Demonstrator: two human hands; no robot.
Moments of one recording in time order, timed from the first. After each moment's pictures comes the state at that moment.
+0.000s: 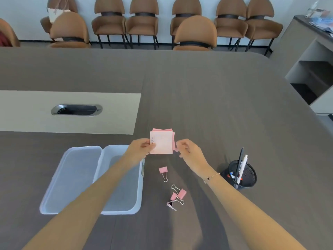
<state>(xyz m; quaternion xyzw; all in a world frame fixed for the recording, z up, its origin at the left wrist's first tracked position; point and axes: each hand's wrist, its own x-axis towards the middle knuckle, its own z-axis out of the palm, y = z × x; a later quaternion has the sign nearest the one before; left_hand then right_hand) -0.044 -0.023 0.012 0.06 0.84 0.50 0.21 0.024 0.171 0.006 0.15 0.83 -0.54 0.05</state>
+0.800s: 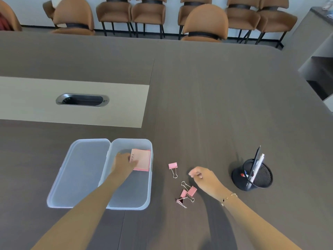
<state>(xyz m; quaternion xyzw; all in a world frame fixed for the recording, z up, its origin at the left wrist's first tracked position) -0.040 -0.116 -0.087 -0.05 0.93 0.32 0.15 0.070 0.174 -0.065 0.15 0.88 -0.41 0.20</state>
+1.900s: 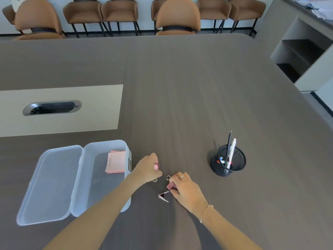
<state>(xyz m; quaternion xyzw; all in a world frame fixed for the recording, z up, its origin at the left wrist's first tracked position) -0.001 0.024 -0.068 0.16 0.91 0.22 0.30 0.125 0.166 -0.098 0.02 0.97 -0.23 0.09</state>
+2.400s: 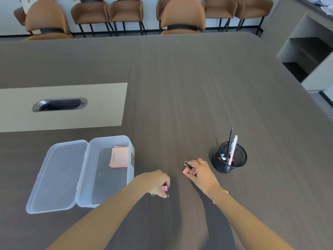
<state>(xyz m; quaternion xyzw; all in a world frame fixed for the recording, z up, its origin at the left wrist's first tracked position) 0.041 0.026 -0.050 0.32 0.84 0.03 0.44 0.116 0.217 -0.098 0.13 0.94 -0.30 0.09</state>
